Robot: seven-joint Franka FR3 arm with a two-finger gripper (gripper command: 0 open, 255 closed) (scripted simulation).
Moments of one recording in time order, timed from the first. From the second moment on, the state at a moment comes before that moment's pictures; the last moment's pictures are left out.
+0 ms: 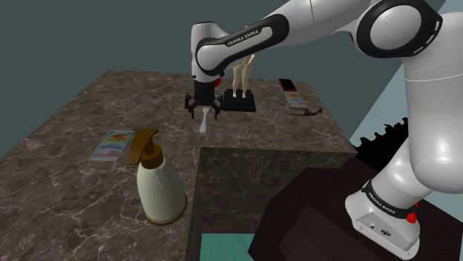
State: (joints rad) arm 0.17 0.59 0.25 -1.54 -0.01 2.05 1.02
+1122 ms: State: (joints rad) arm 0.17 0.57 0.25 -1.52 -0.01 2.01 1.02
